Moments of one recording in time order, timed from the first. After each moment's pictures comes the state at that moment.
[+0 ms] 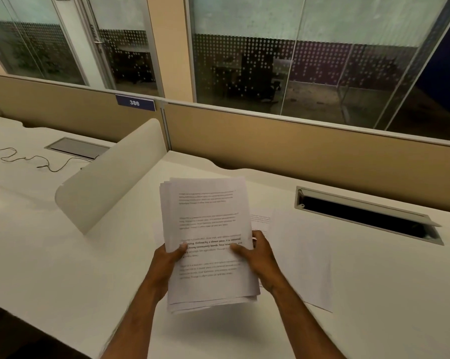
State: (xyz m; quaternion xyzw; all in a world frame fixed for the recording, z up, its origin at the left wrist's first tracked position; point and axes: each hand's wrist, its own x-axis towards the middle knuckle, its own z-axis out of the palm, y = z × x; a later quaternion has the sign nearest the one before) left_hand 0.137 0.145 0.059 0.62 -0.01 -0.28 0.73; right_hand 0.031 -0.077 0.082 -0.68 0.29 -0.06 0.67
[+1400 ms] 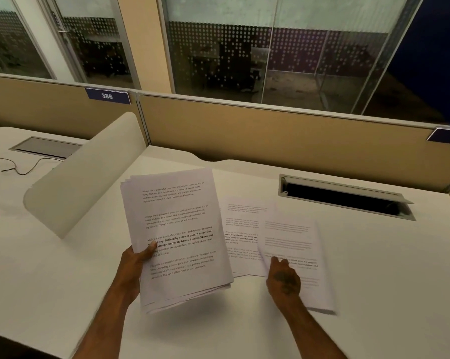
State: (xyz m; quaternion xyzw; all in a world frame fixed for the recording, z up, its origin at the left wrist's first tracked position) left_hand 0.150 0.175 0.055 0.62 0.01 -0.26 0.74; right_hand -0.048 -0.108 0.021 -0.91 0.40 0.07 0.11
